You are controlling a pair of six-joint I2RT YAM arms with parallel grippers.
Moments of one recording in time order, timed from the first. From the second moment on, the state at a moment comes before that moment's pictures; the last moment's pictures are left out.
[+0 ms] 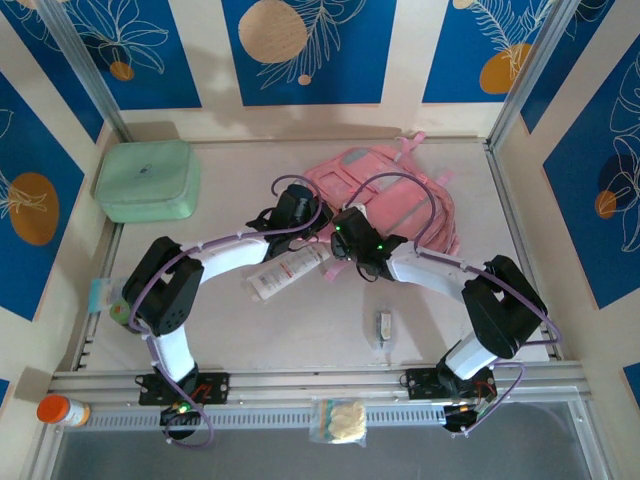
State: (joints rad) left arm -0.71 1.79 1.15 0.11 -0.02 -1.16; right arm 0.72 1.55 0.92 -0.20 0.29 0.49
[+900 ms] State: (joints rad) left arm -0.71 1.78 1.15 0.13 -0.02 -1.17; right arm 0.73 1.51 0.89 -0.17 0.37 0.38
